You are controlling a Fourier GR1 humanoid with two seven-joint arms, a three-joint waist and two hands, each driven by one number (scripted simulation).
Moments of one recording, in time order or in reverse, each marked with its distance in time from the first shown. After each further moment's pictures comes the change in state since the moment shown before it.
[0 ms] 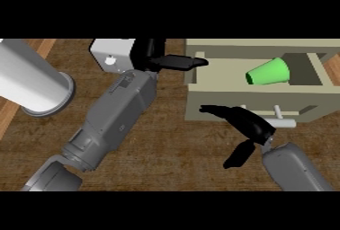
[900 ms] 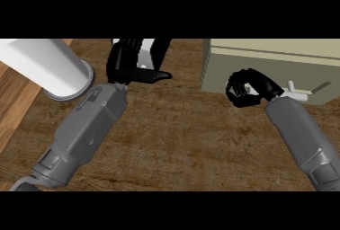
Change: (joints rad) left arm 0.239 0.137 -0.010 -0.230 0.014 -0.135 0.045; right arm -0.427 0.012 -0.234 0.791 0.045 -0.218 -0.361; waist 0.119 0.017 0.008
